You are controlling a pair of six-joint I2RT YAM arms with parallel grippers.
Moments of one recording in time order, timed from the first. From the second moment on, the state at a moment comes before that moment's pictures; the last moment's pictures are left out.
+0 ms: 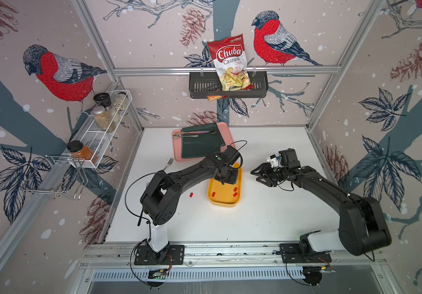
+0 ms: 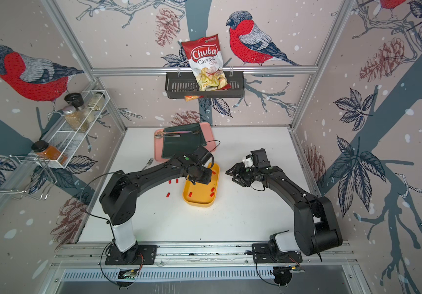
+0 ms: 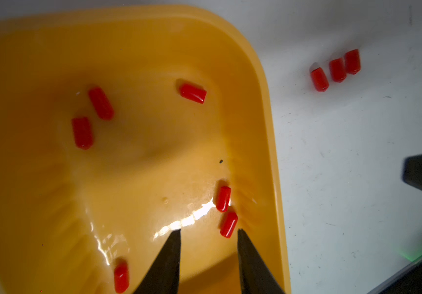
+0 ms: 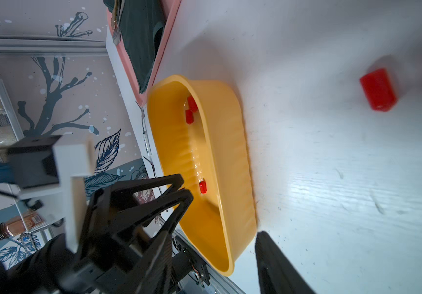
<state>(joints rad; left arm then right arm) -0.78 1.90 1.44 -0.73 0.09 -0.46 0.29 1.40 0.82 -0.36 -0.68 0.85</state>
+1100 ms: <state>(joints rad) -0.79 2.03 1.38 -0.54 0.23 -0.49 0.24 1.36 0.74 -0.40 -0.68 0.81</state>
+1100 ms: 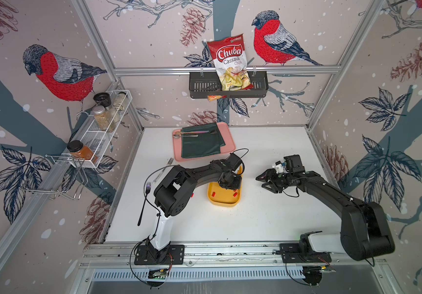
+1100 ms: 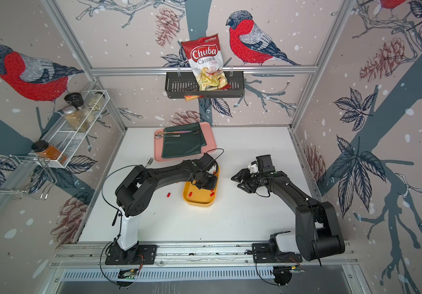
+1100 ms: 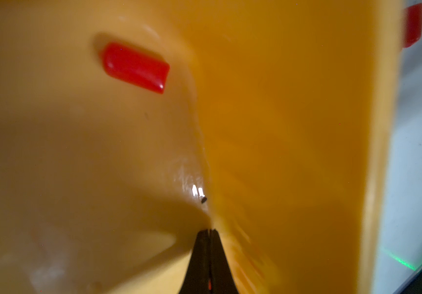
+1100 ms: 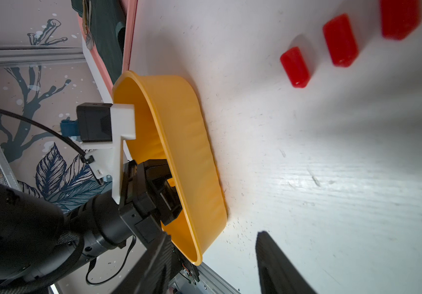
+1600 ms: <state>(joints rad) -0.67 1.85 1.35 -0.59 0.22 -0.52 0.24 1.39 0.75 -0.38 -0.68 0.81</state>
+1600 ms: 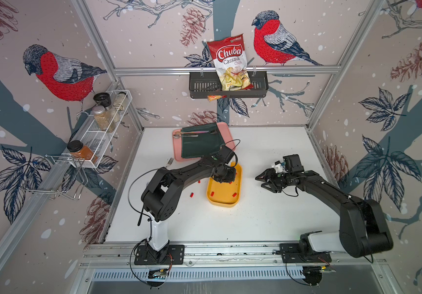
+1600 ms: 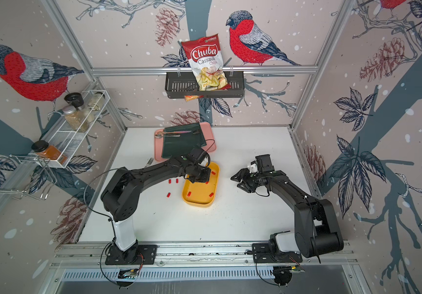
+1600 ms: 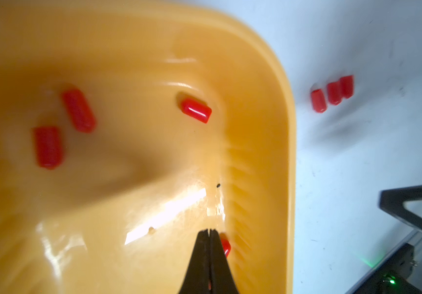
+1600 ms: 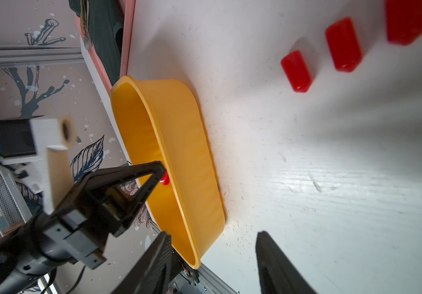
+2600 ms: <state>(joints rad) -0.25 1.70 1.01 -0.59 -0.02 -0.46 0.27 1.44 0.78 -0.37 -0.69 0.79</state>
